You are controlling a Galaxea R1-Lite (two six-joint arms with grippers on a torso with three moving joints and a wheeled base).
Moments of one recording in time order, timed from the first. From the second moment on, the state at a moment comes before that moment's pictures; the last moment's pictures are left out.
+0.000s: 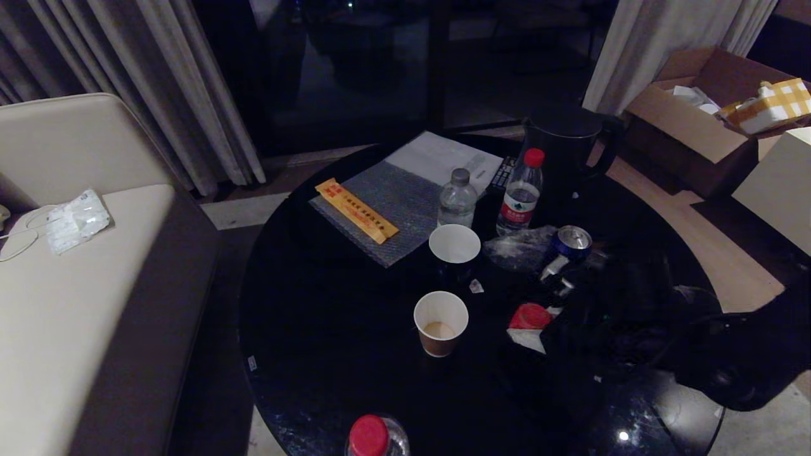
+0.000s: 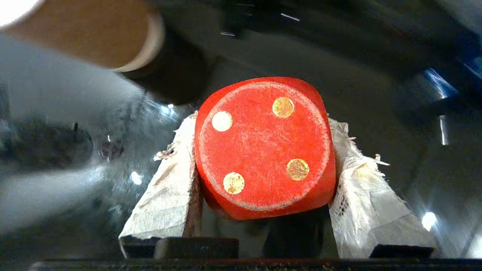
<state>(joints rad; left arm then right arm) 0.00 0.00 0.00 0.00 0.06 -0.07 0.35 1.90 -0.61 -0.75 0.26 -0.20</state>
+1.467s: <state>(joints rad) 0.00 0.00 0.00 0.00 0.06 -0.07 0.01 0.03 -0.11 0.24 0.01 0.00</state>
